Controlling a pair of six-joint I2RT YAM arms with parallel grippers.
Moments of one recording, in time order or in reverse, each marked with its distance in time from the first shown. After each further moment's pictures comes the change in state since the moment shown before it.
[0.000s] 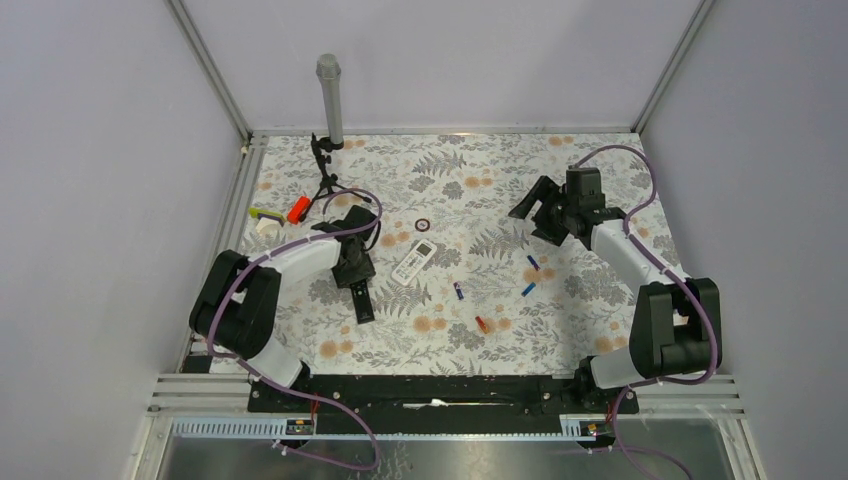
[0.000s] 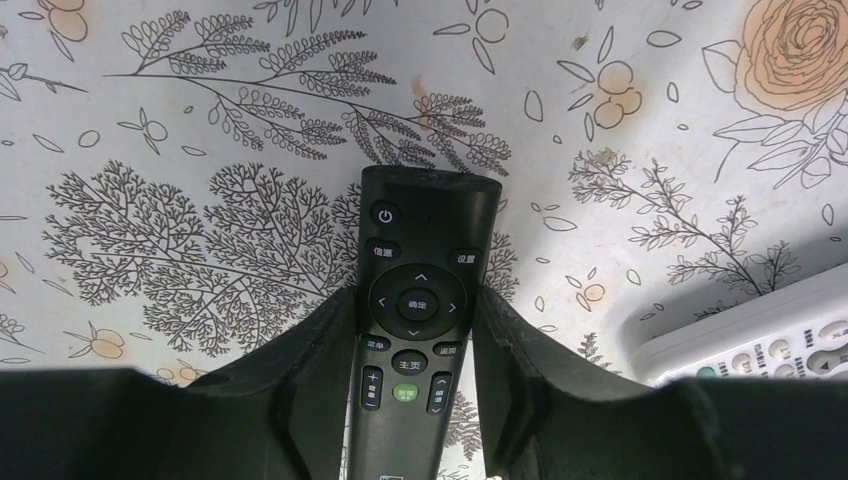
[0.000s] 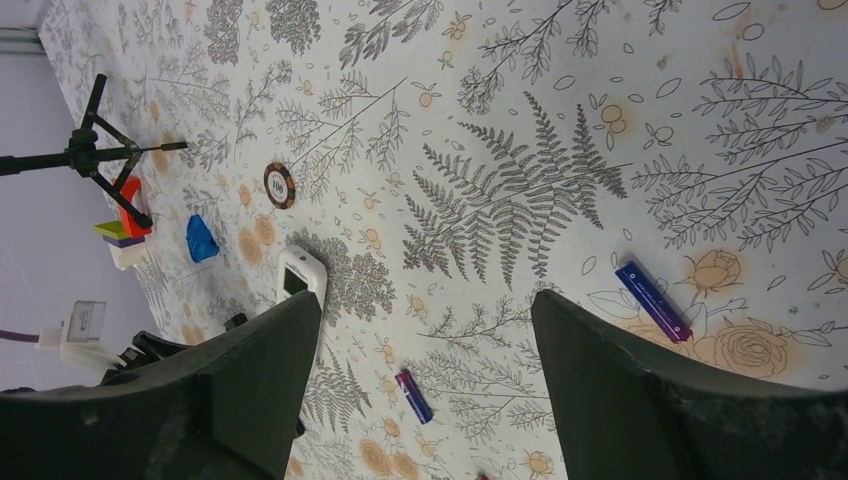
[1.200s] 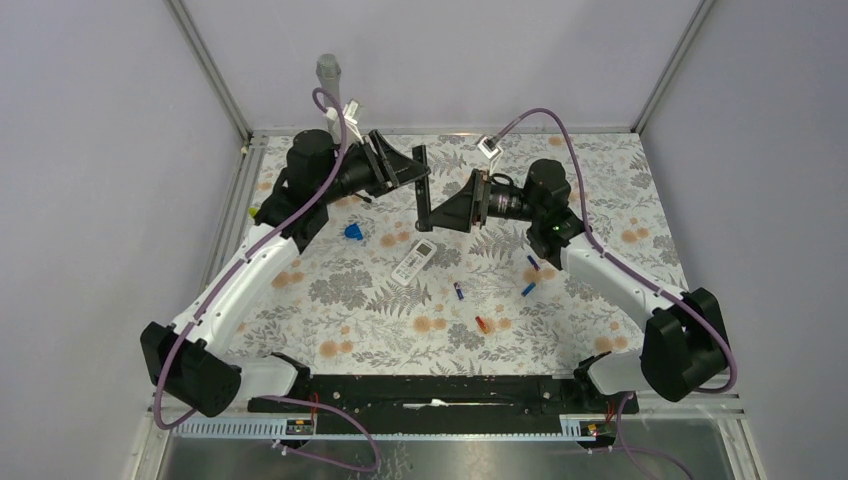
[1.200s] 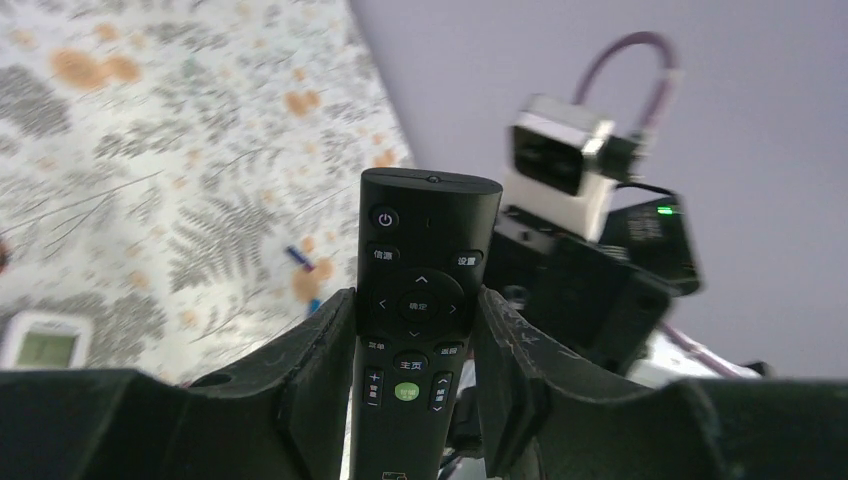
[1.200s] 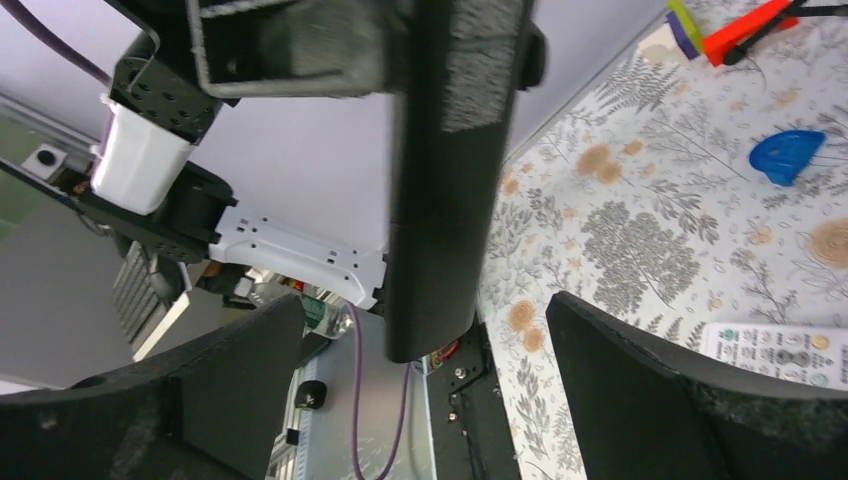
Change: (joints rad) left arm 0.000 -0.301 0.380 0.403 0.710 -0.019; right arm 0.393 -0.089 0.019 0.720 -0.631 0.121
